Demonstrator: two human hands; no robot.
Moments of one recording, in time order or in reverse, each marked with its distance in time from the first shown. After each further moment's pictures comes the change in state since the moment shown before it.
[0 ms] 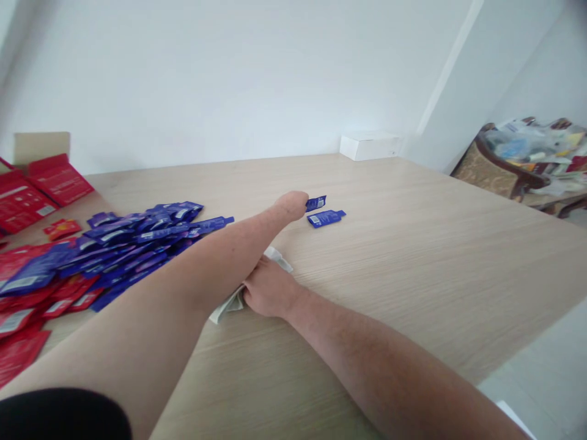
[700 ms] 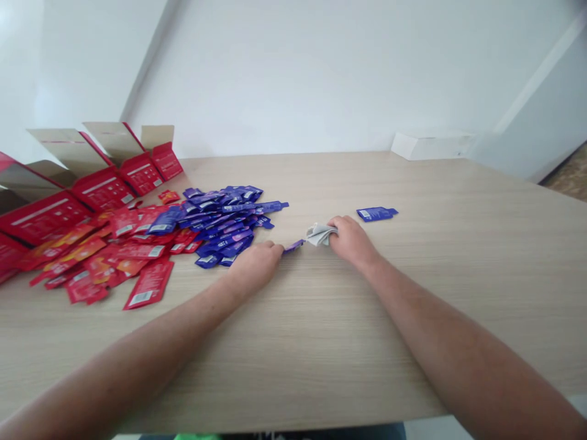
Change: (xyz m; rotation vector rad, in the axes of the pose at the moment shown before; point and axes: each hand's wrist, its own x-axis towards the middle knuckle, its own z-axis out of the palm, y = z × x) left_hand -0.297 -0.085 0.001 0.113 -0.043 -0.151; right_hand -0.010 0.048 -0.032 -0.052 0.183 0.422
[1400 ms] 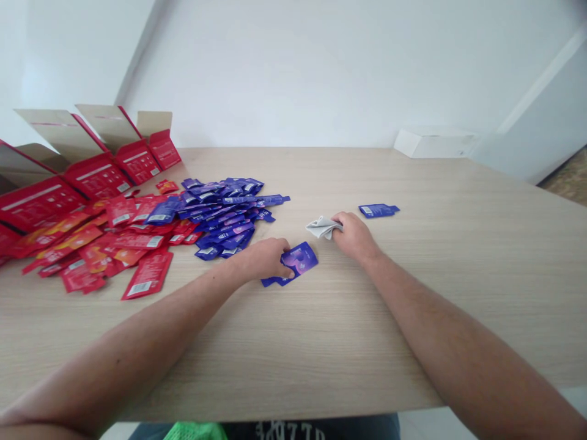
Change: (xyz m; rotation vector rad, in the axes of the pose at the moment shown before) left_hand 0.018 0.000 -0.004 -0.238 -0.259 0.015; right_hand 0.001 0.010 0.006 0.051 0.028 0.017
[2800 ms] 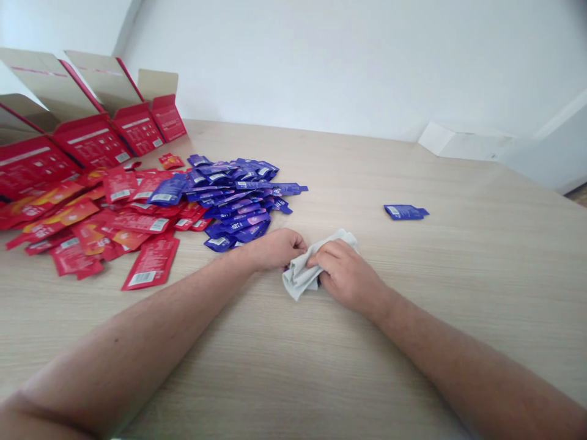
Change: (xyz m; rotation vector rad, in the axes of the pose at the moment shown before) left_hand 0.011 -0.035 0.013 -0.649 -0.096 0.055; right_hand -0.047 -0.091 0.011 0.077 -0.326 -0.505
